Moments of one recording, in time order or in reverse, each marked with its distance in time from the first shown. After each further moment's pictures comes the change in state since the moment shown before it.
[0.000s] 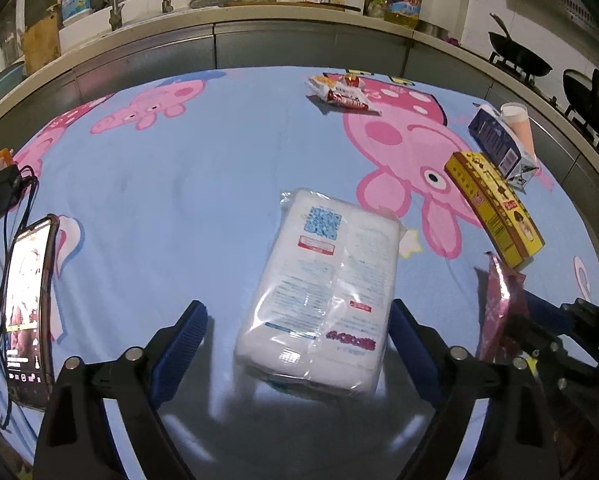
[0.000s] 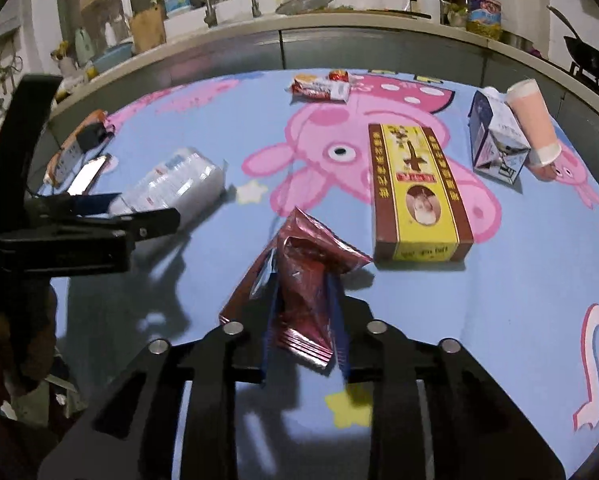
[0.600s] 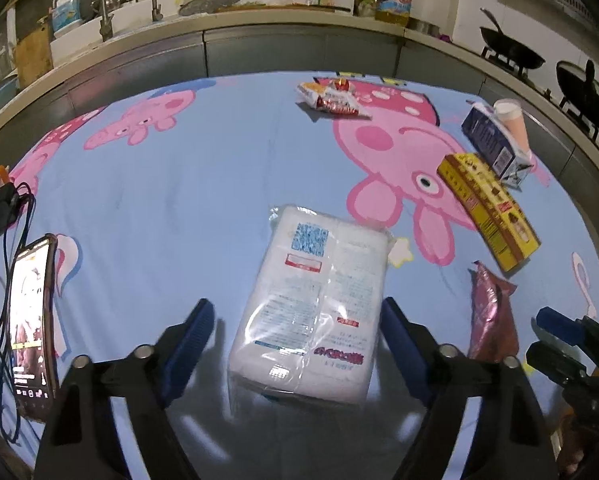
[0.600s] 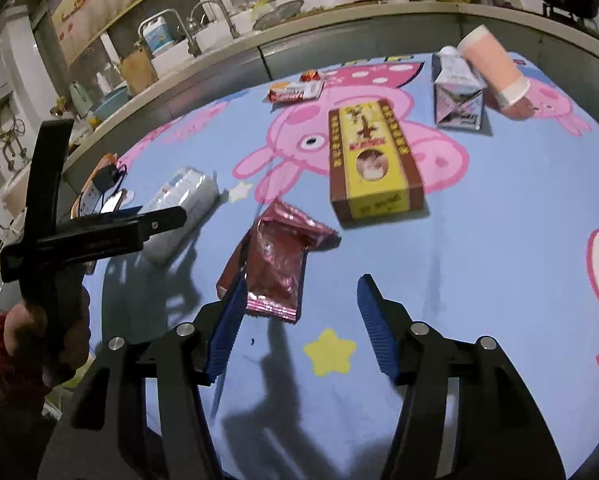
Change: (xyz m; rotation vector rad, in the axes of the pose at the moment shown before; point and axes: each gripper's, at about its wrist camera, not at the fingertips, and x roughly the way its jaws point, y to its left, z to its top) left arm 0.000 -0.005 0.009 0.037 0.001 -0.003; right arm -0.023 -0.037 -0.024 0.175 -0.026 0.130
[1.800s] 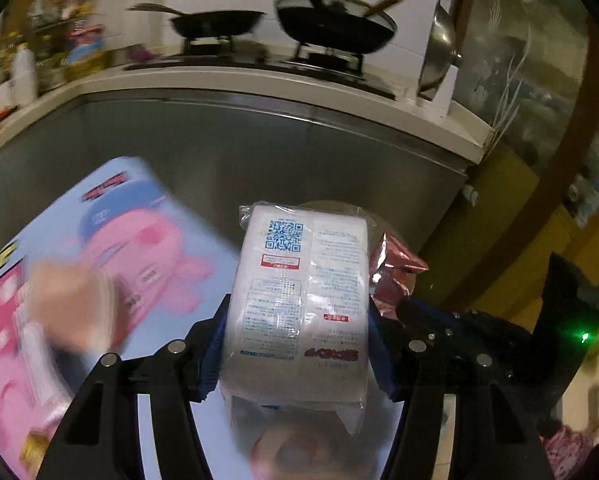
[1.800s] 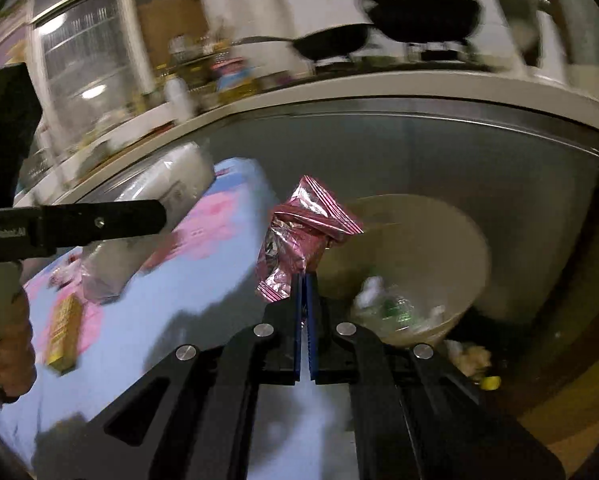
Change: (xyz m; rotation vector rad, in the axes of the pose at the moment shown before) left arm 0.008 -0.416 0.131 0.567 -0.024 -0.634; right arm -0.168 -0.285 0.006 0.356 -0.401 -0.516
